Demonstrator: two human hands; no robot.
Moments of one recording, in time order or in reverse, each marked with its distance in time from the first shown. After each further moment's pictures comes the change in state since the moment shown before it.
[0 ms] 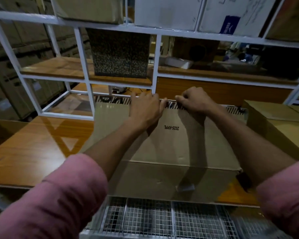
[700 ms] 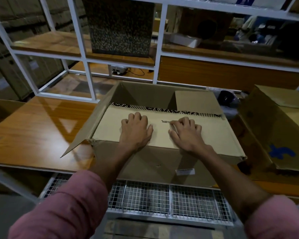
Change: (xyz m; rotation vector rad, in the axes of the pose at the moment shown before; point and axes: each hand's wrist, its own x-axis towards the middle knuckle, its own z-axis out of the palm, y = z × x) left_hand -0.097 -0.029 0.130 -0.047 -0.144 -0.102; right_hand -0.071 0.057 0.165 -0.207 -0.046 -0.037
